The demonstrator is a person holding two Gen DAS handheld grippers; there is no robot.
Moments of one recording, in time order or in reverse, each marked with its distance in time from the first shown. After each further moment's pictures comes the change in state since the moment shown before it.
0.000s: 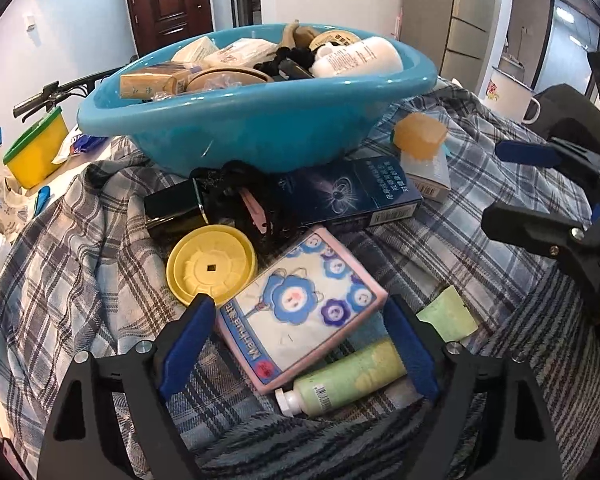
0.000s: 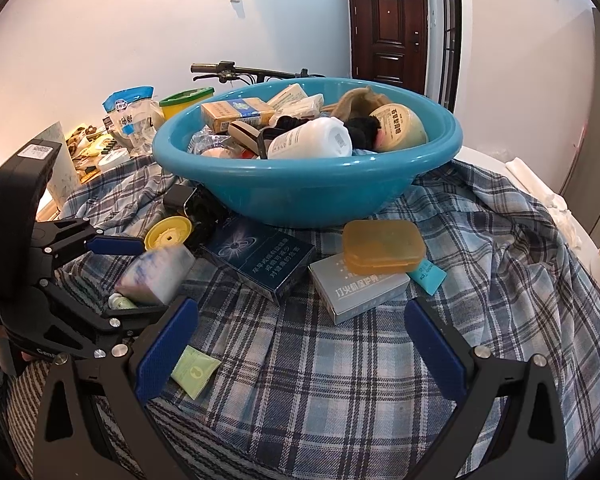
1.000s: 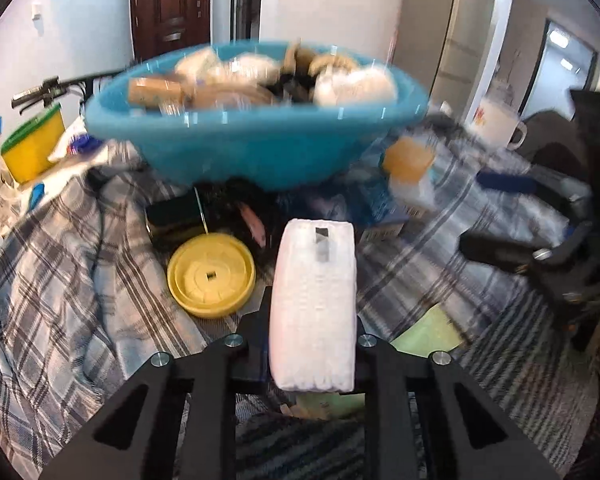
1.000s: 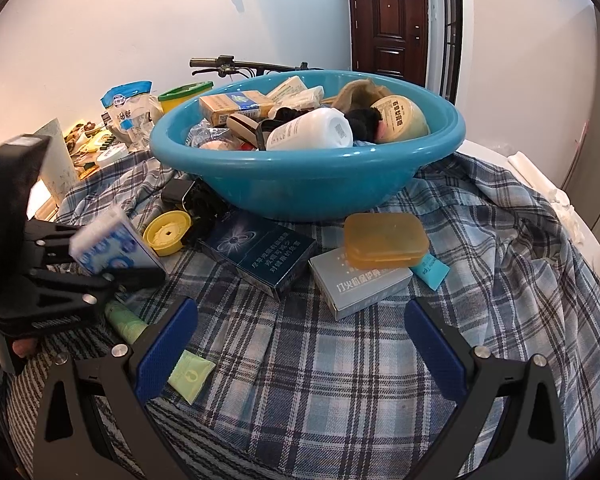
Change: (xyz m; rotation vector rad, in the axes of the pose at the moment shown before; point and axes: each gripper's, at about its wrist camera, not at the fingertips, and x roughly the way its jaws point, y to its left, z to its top) left arm -0.025 0.014 -0.004 -0.035 -0.097 -0.084; right arm 0.005 -0.004 -0.002 0.003 0.020 0.006
